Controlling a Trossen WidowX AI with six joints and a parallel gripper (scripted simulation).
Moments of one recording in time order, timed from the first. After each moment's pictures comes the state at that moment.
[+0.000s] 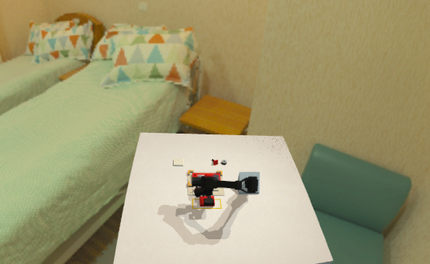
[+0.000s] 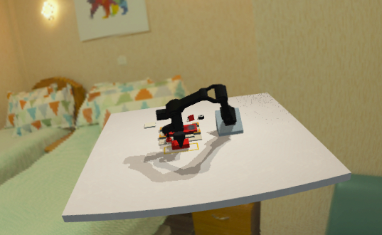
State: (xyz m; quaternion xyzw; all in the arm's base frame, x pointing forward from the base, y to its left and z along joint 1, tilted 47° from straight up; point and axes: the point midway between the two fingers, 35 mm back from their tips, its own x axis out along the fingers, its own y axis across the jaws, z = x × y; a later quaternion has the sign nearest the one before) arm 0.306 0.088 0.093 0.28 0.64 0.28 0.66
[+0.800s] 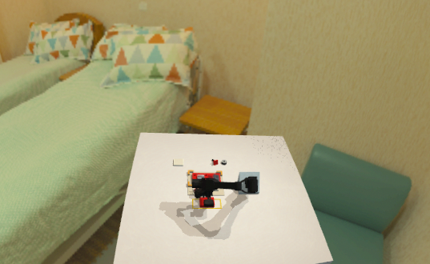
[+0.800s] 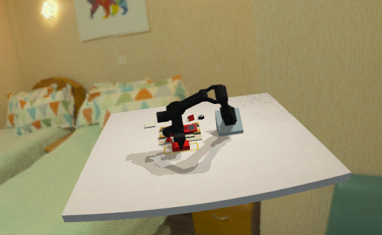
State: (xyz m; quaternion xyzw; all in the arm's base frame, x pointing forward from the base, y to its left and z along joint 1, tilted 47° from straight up) arm 0.306 0.097 0.086 0.28 0.63 0.28 0.66
